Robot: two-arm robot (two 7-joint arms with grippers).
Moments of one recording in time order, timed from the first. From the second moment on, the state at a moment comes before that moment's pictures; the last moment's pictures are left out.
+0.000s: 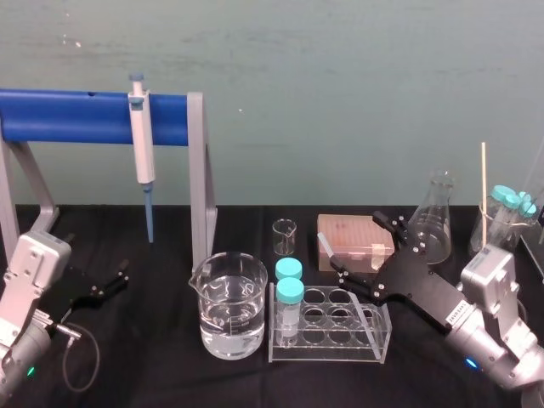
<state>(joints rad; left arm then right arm) -0.20 0.60 0.45 -1.41 -0.25 -0.12 0.03 0.26 0.54 -0.49 -1.39 0.22 -0.49 0.27</state>
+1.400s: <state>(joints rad) -0.20 0.60 0.45 -1.41 -0.25 -0.12 0.03 0.37 0.45 -0.45 -1.20 0.58 -0.16 0.69</state>
